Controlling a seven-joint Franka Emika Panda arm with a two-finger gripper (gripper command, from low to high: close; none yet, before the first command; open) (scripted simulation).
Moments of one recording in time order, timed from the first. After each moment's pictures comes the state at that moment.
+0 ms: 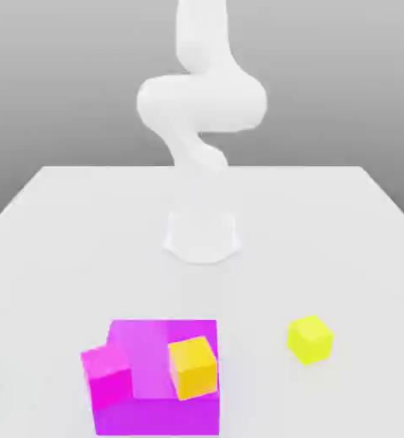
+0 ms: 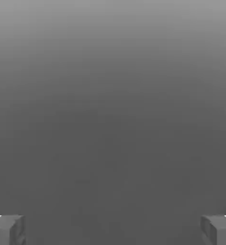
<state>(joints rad) -0.06 -0.71 0.00 -2.30 -0.01 2.33 0.88</state>
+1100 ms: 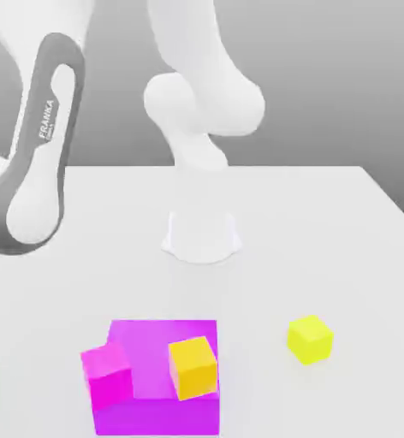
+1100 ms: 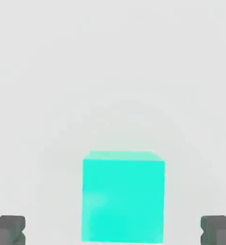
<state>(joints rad) -0.55 0.50 -0.12 -2.22 0.14 2.71 1.59</state>
